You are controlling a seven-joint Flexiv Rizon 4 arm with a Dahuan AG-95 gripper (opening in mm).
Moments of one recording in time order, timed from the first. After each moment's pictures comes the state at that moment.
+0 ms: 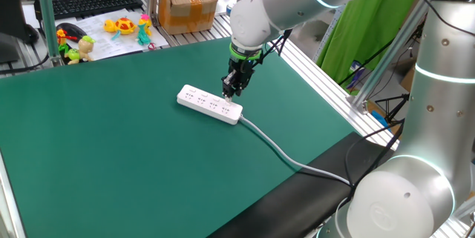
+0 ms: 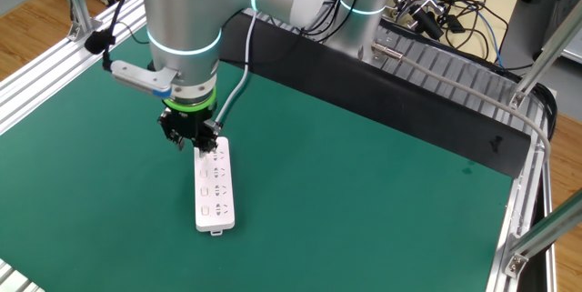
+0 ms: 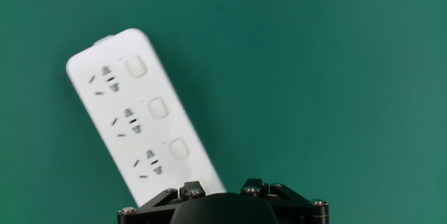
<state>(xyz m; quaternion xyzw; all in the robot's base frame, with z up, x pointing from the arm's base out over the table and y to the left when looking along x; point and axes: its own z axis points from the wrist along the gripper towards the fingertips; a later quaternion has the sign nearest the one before) 0.559 -0.121 0.039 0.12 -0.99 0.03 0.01</state>
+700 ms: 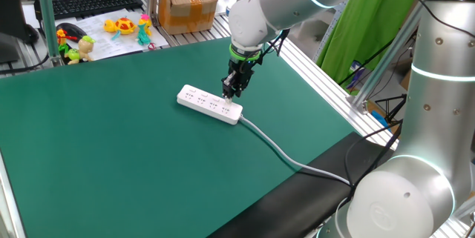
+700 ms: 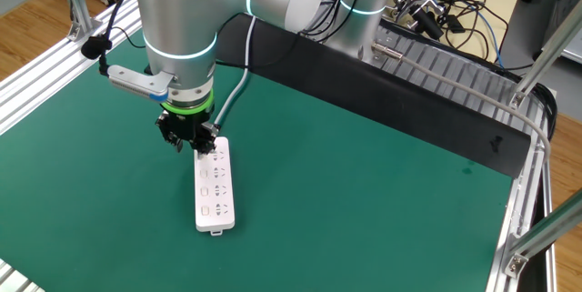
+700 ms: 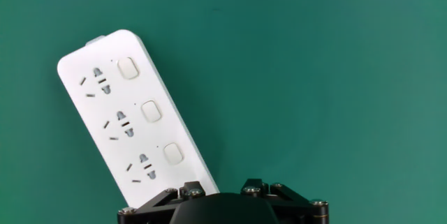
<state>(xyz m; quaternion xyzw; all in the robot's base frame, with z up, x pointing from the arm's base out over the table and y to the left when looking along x) 0.558 -0.124 0.032 0.12 -0.99 0.03 0.01</state>
